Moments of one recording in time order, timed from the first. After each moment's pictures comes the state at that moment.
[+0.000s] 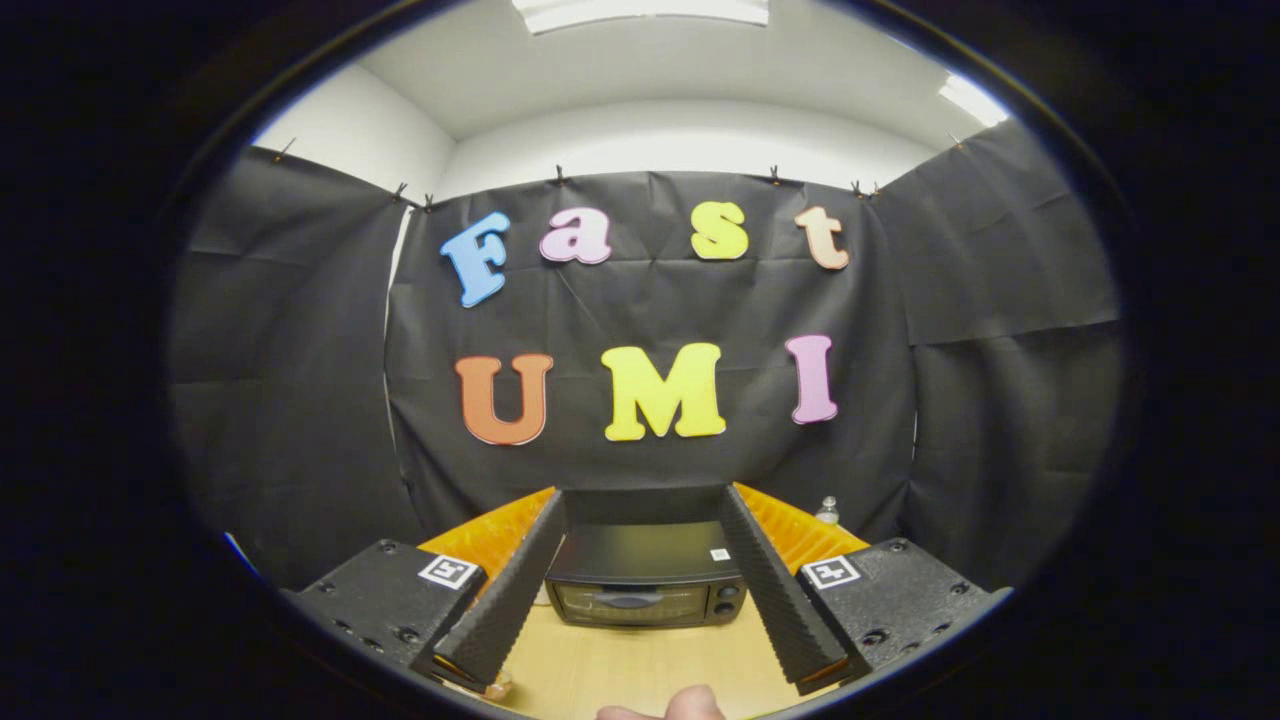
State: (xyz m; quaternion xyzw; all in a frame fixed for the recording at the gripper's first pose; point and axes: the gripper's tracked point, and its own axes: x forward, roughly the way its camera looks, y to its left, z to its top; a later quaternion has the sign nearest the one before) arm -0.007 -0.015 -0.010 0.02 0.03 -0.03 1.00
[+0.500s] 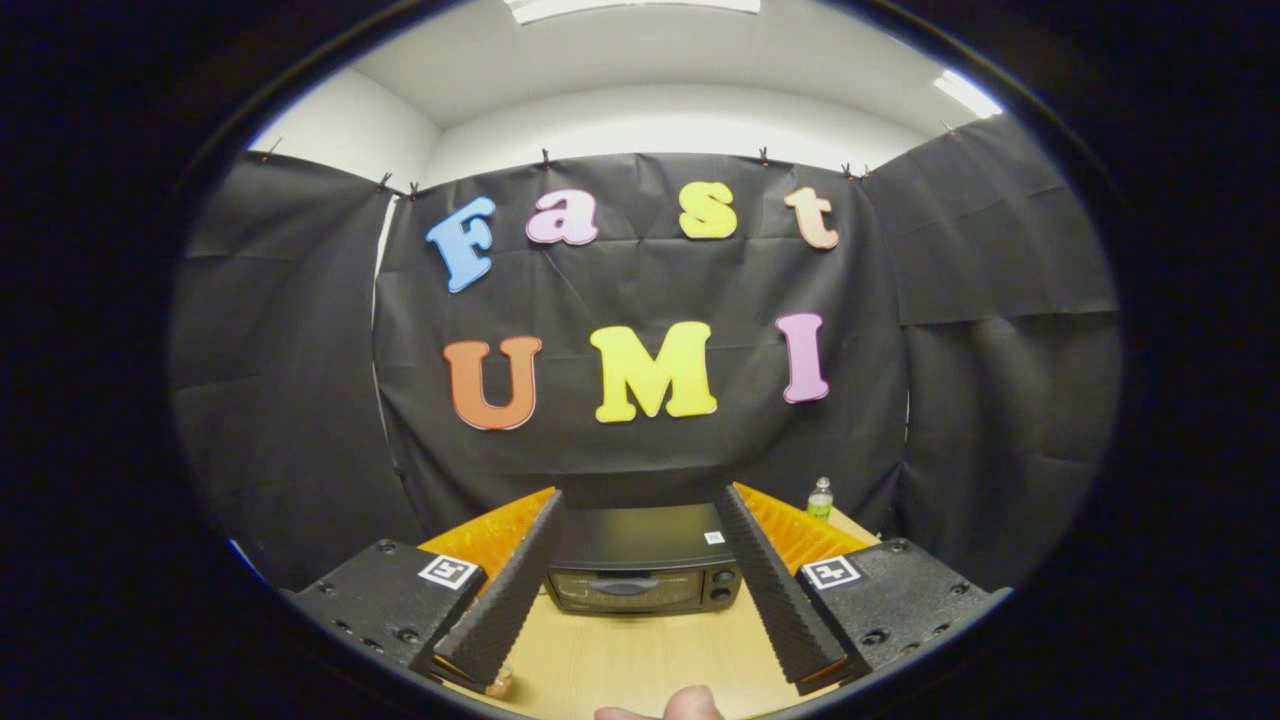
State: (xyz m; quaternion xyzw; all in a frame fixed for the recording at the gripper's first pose) arm 0.000 -0.019 -0.030 0.04 0.06 -0.04 1.00
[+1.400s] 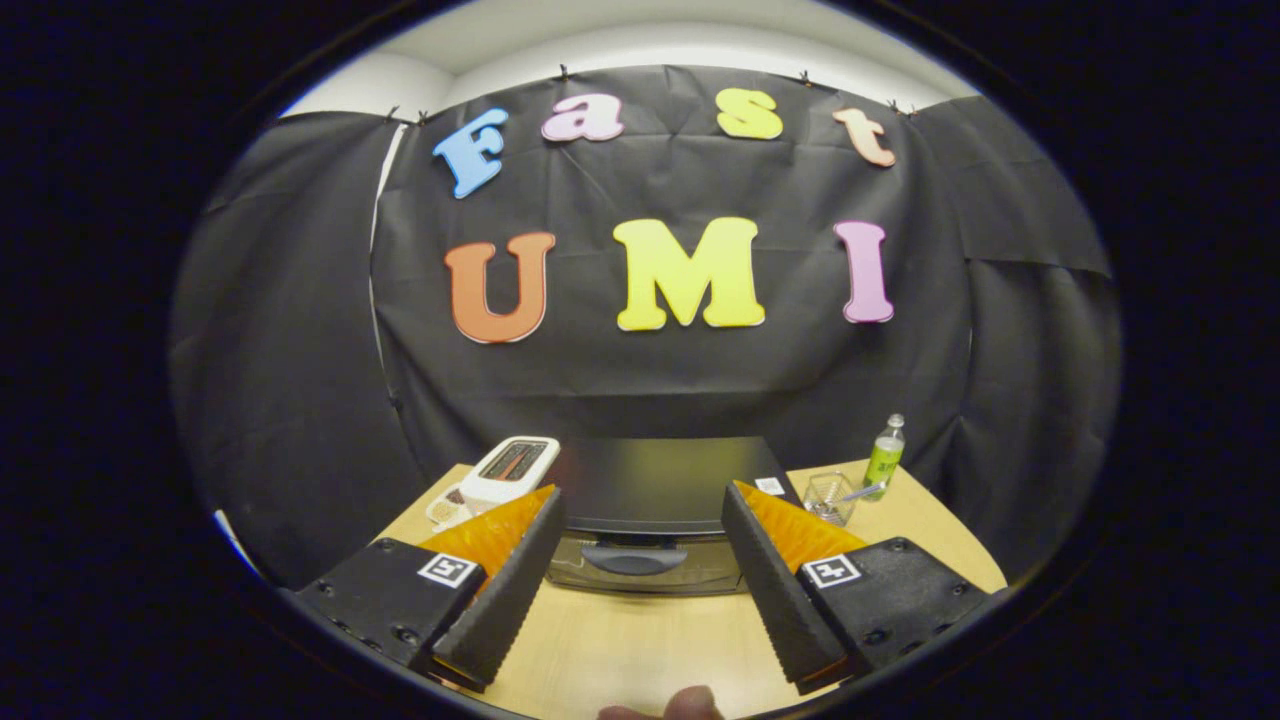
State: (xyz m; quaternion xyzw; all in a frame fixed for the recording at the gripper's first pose) arm 0.145 -0.007 -0.194 0.03 0.17 0.01 0.99
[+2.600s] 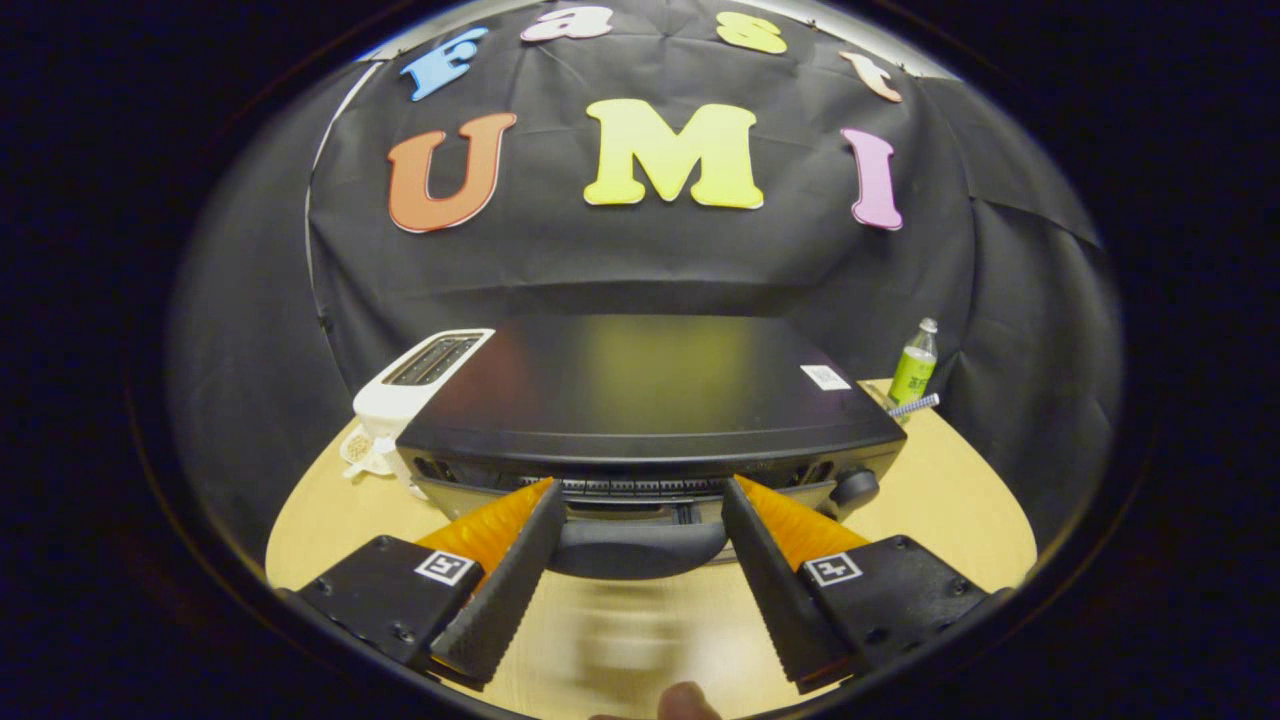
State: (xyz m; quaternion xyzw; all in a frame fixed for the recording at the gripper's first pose) arm 0.194 -0.002 -0.347 0.01 0.28 -0.05 0.96
